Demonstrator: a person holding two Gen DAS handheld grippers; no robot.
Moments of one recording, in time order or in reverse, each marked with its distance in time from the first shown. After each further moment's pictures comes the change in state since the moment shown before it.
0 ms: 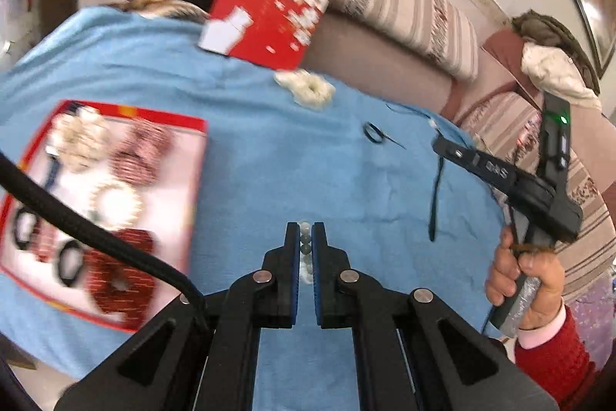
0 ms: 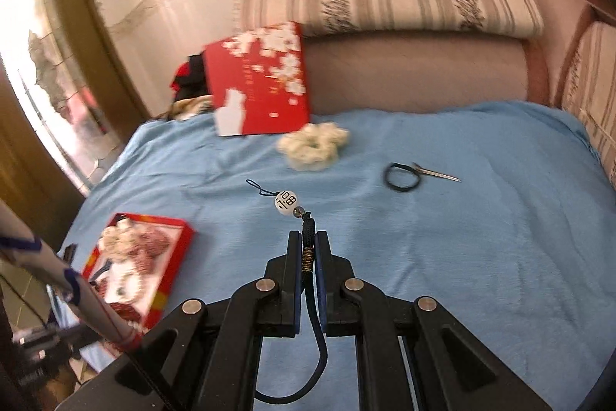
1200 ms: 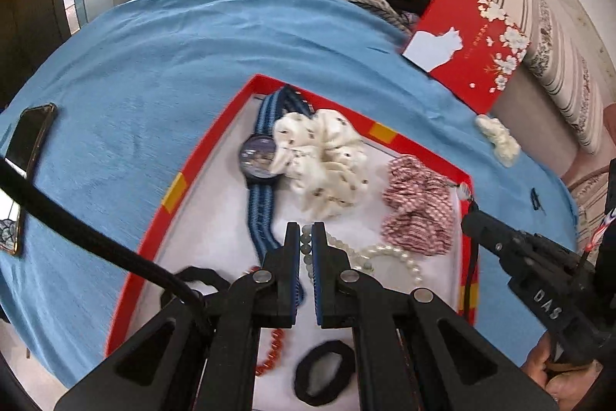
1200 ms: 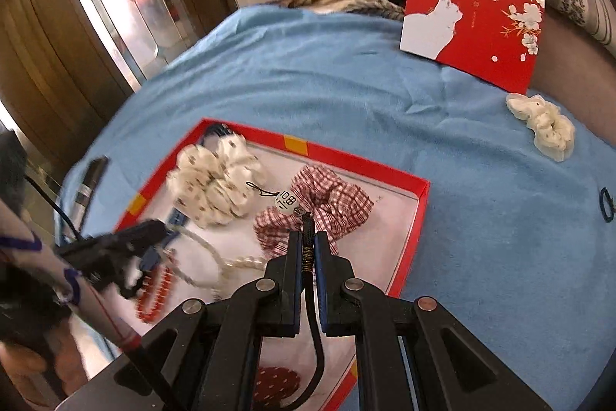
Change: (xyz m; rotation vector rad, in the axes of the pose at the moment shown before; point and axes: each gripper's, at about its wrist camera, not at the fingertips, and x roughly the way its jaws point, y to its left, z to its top) left arm 0.034 0.245 0.039 -0.237 0.048 0.289; right arm 0.175 0.247 -0.046 -0.275 0.269 0.130
